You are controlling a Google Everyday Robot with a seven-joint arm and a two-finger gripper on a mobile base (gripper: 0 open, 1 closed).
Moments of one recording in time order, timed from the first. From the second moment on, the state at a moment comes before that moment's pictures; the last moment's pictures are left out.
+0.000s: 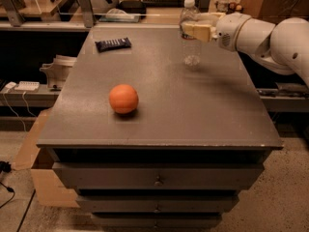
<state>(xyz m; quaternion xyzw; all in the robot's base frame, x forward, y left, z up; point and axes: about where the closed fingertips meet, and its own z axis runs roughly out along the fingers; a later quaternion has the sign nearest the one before) 0.741 -0.143 0.981 -0.31 0.65 0.19 0.66</state>
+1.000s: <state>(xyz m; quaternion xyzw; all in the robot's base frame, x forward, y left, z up) 0.742 -0.150 0.970 -0.30 0.66 0.18 0.66</state>
